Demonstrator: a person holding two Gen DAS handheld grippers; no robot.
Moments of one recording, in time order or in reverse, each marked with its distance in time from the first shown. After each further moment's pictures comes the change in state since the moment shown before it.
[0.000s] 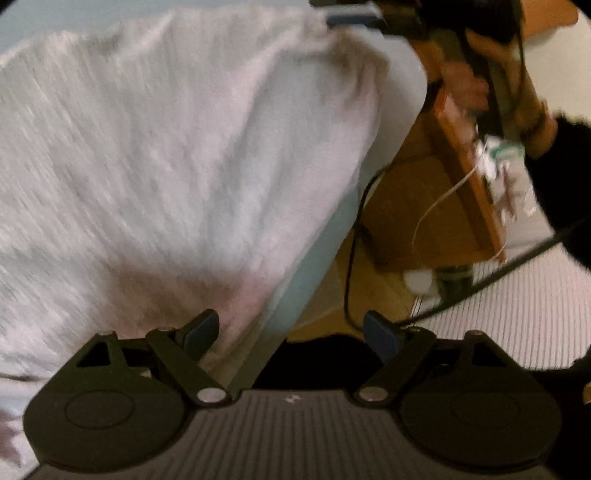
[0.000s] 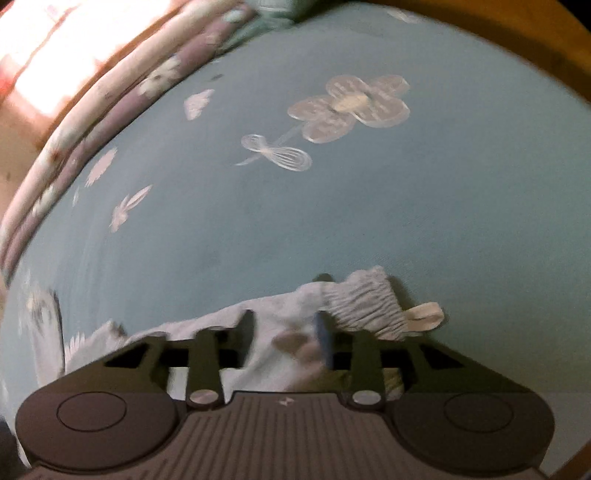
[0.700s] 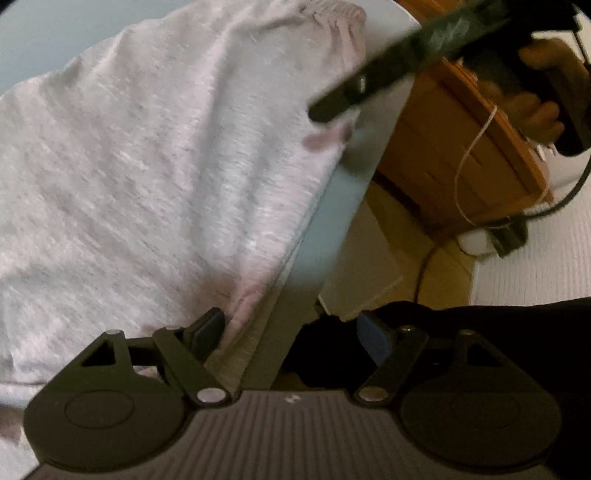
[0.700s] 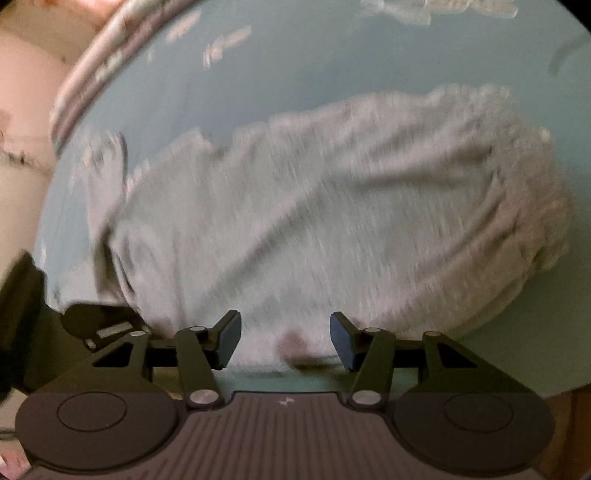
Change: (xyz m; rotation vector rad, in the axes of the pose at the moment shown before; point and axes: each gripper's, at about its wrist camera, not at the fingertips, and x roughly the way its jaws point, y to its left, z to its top) left arm 0.034 -0.033 -0.023 0.211 0.056 0.220; right arm 0.004 0.042 -0.100 -0.128 0.413 0.138
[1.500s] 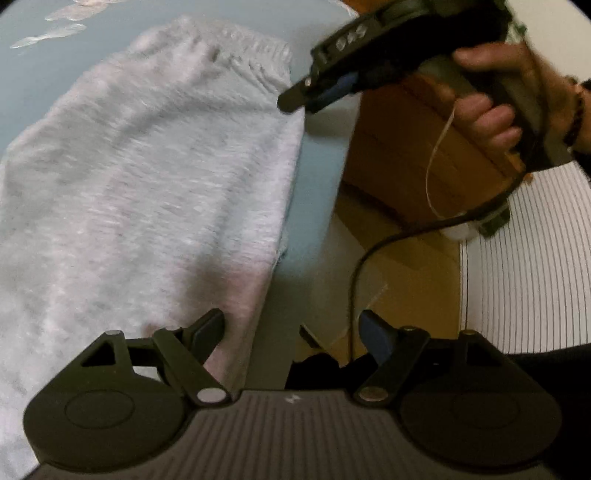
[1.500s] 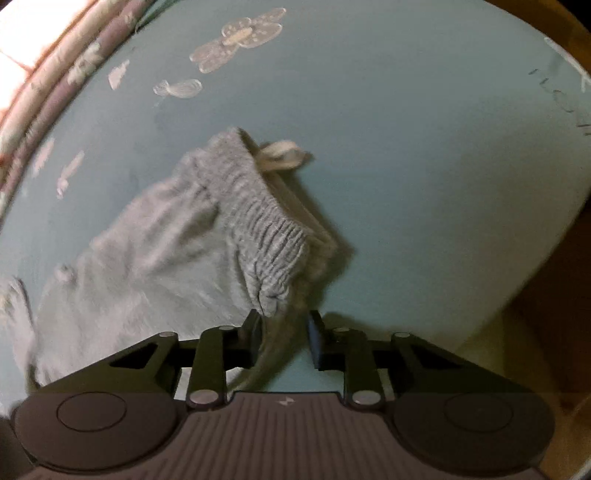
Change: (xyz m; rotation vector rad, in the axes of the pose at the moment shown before) left arm 0.022 -0.032 0.081 0.202 0.024 -0.050; right arm -0.042 -0.087 -0.023 0.434 -0.265 -0.205
